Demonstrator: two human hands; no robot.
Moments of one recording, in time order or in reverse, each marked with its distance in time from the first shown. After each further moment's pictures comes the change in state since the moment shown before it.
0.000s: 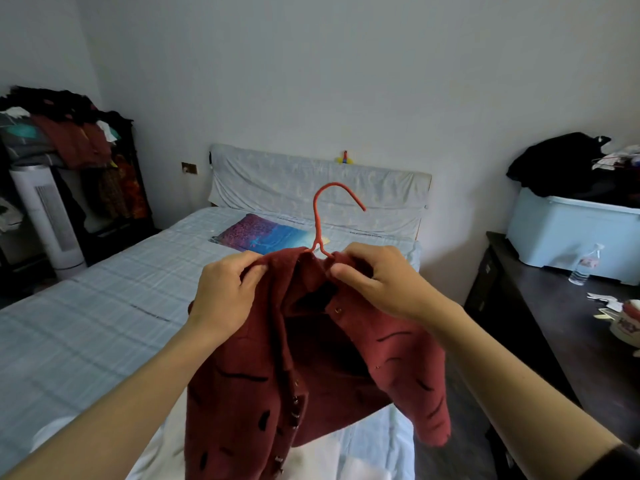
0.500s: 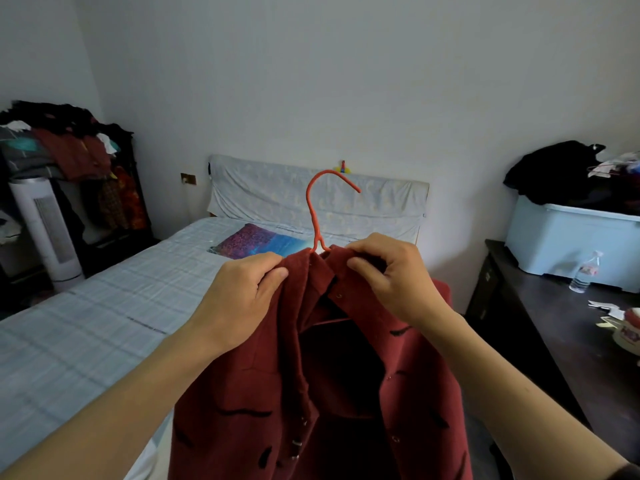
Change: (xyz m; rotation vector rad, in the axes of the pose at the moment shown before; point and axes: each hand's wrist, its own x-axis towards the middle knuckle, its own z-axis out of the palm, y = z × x) left_hand 0.013 0.047 -0.011 -0.073 -0.184 0.157; right_hand 0.005 0.009 -0.011 0.015 0.325 -0.135
